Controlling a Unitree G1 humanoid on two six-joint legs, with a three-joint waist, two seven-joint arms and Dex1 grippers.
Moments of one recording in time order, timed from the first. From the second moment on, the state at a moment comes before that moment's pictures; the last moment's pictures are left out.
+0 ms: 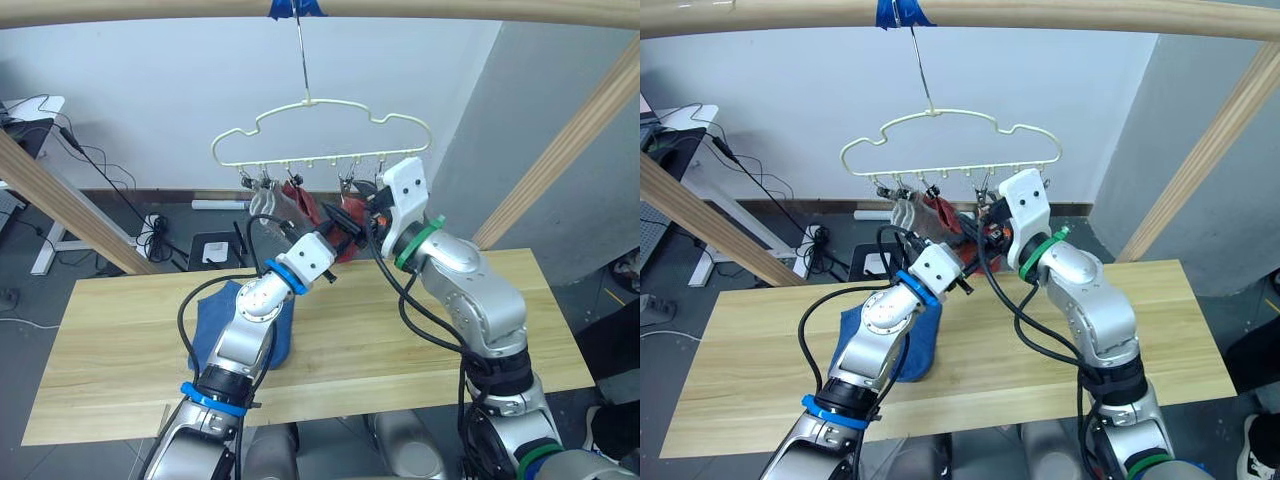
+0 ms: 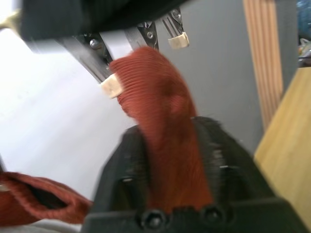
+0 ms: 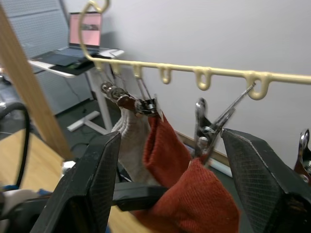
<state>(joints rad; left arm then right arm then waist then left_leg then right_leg) -0.39 0.23 -0.19 0.12 0.01 -0.16 -0.46 -0.57 -0.12 0.14 -0.40 0.24 0.77 0.37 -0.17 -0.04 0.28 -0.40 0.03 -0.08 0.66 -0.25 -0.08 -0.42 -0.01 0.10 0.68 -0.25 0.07</state>
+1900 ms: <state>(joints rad) -0.38 0.43 -0.05 -0.09 -0.19 0.08 -0.68 -0.64 -0.08 0.10 -0.08 0.09 0.51 0.13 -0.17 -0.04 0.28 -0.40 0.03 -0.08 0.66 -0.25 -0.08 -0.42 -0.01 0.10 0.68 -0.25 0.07</state>
